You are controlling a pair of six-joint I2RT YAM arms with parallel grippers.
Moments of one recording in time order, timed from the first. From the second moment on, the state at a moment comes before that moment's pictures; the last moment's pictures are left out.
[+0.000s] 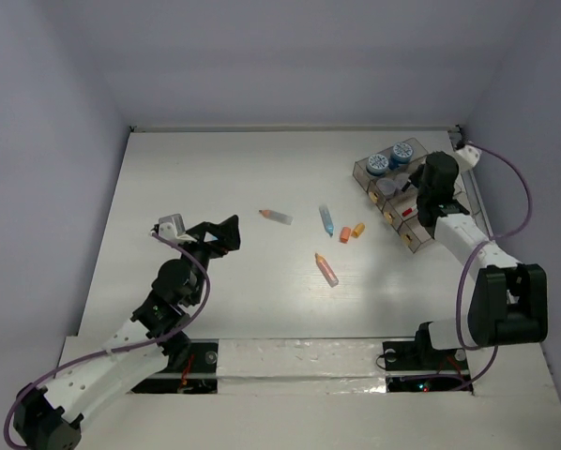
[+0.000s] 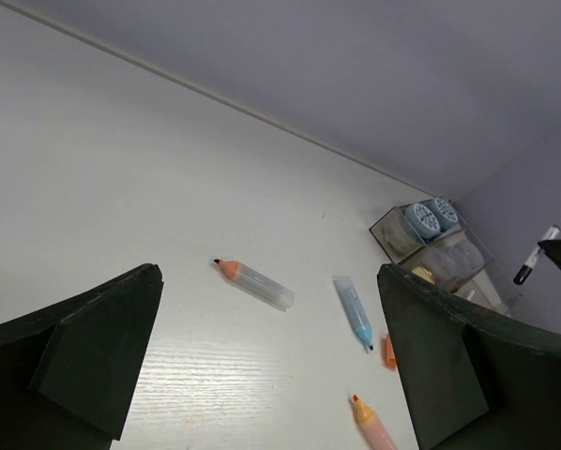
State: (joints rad) left arm -0.72 0.50 0.27 0.31 -0.58 -0.53; right arm 0.10 1.39 0.92 0.22 0.41 0.56
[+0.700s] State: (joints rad) left arm -0.72 0.54 0.27 0.31 -0.57 -0.52; right arm -0.10 1.50 0.82 0.21 0.37 0.78
